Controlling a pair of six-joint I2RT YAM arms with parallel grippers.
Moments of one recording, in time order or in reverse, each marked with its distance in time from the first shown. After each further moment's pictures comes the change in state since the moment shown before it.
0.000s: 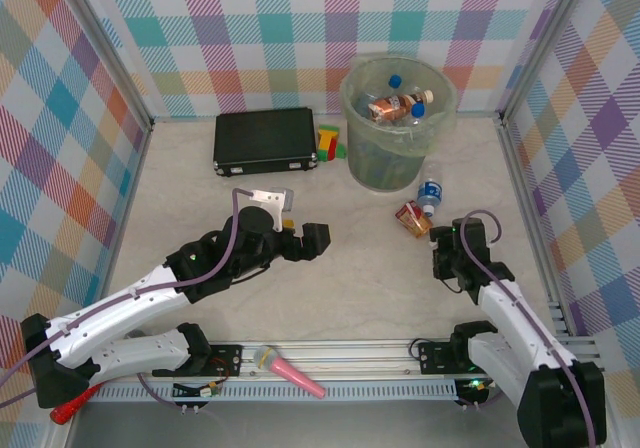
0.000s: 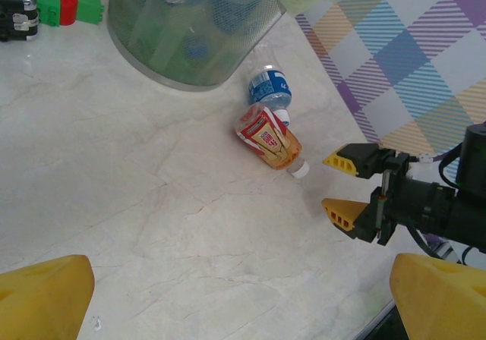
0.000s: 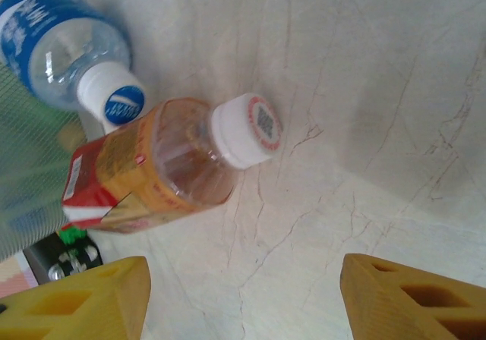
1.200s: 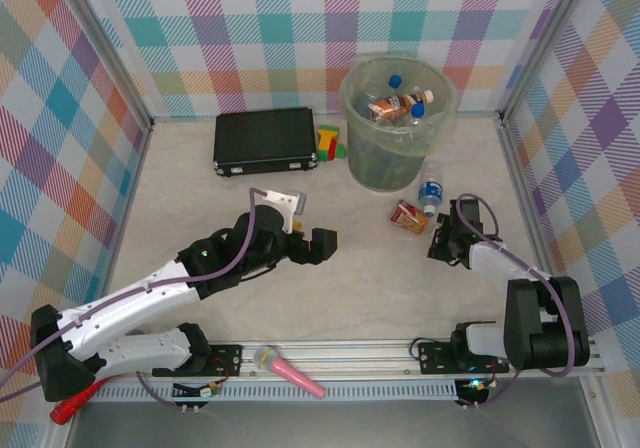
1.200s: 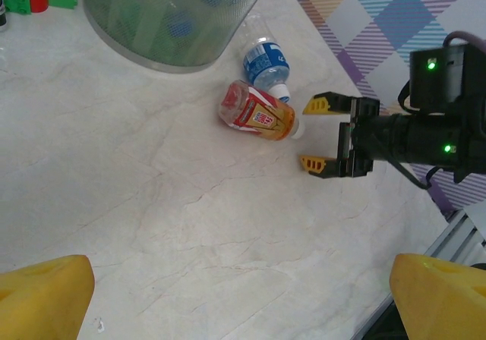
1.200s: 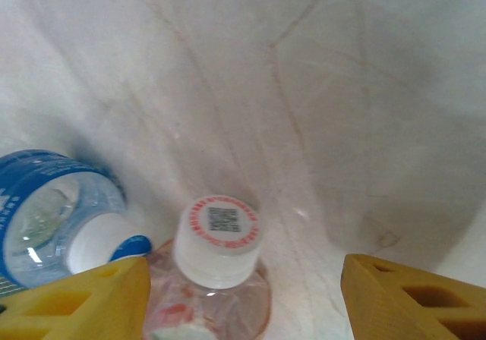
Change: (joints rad) left arm 0.000 0.066 0.001 0.022 0.053 0.077; right arm -0.094 0.412 0.132 0.182 0.013 0.295
